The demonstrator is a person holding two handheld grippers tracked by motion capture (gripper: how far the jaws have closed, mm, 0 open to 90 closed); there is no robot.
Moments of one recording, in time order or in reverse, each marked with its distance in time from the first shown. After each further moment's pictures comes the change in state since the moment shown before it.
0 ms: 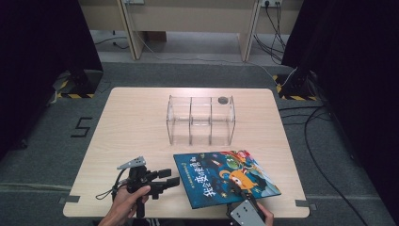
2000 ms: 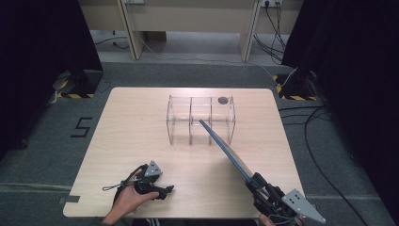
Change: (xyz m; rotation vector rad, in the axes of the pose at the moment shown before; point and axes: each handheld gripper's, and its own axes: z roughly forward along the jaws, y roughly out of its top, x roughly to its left) left arm 0.040 -0.025 0.032 0.372 0.409 0.403; right arm -0.070 -0.012 -0.028 -0.264 0.098 0.609
